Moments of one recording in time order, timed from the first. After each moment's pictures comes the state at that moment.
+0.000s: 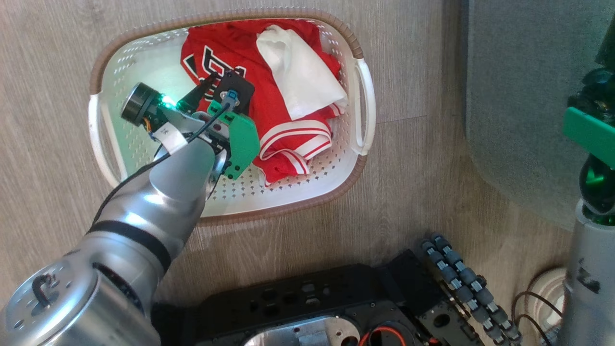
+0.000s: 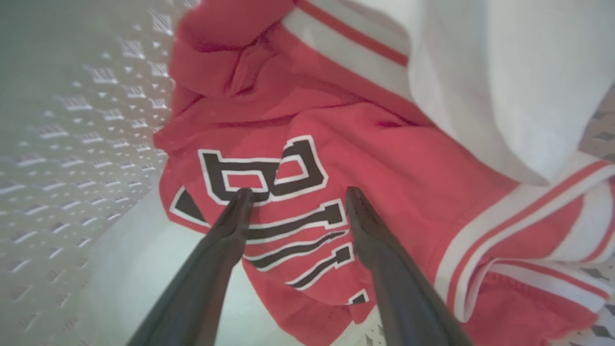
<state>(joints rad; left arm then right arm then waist) -1.07 0.05 -1.11 1.22 -0.48 0.12 -0.12 -0.52 -0.05 -0.09 -0.33 0.12 0.13 -0.26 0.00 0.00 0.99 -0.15</state>
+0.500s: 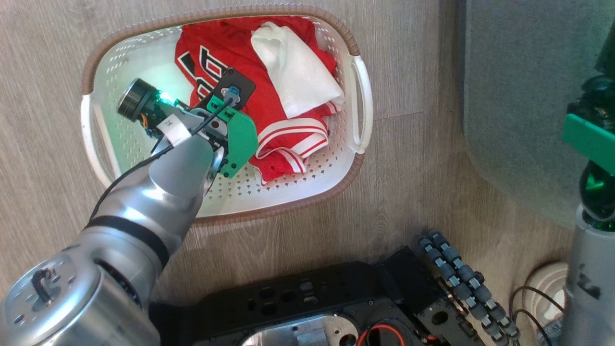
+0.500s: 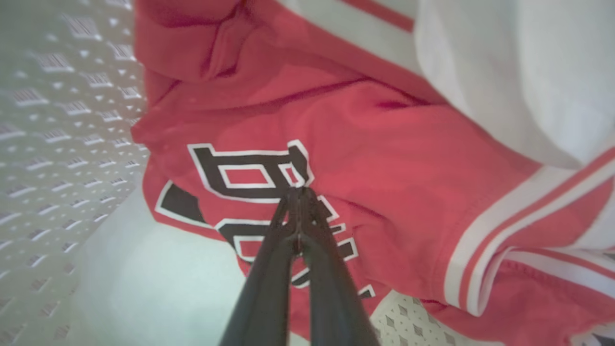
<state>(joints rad) -1.09 0.05 -1.16 1.25 -0.49 0.12 -0.07 -0.50 -0.05 -0.09 -0.35 0.12 0.13 -0.26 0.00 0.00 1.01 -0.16</state>
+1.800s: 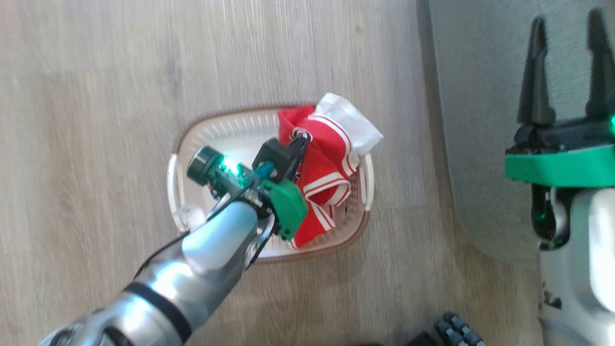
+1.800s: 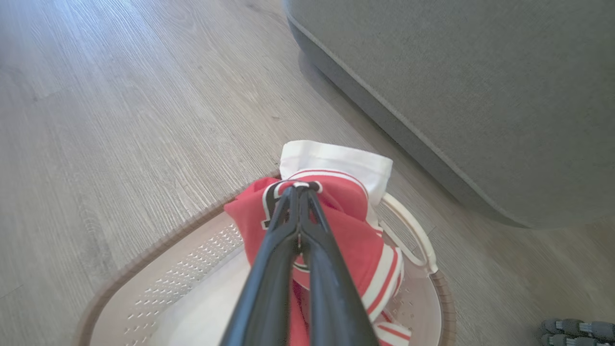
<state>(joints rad) -0.82 0.08 -1.11 0.84 -0.58 0.13 -0.25 -0.39 -0.05 -0.08 -0.04 0.11 0.13 -0.26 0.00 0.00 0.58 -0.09</state>
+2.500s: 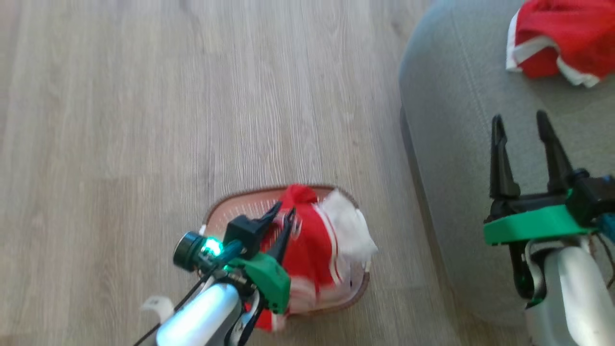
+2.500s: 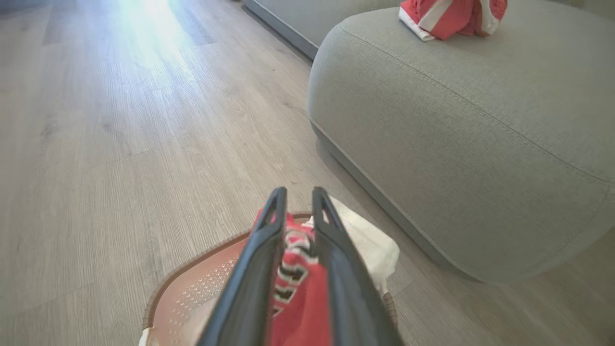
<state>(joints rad) -0.45 0.20 -0.95 0.50 -0.55 0.20 -0.25 -0.21 -0.05 -0.07 0.09 0.11 0.13 -0.26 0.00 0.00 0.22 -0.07</state>
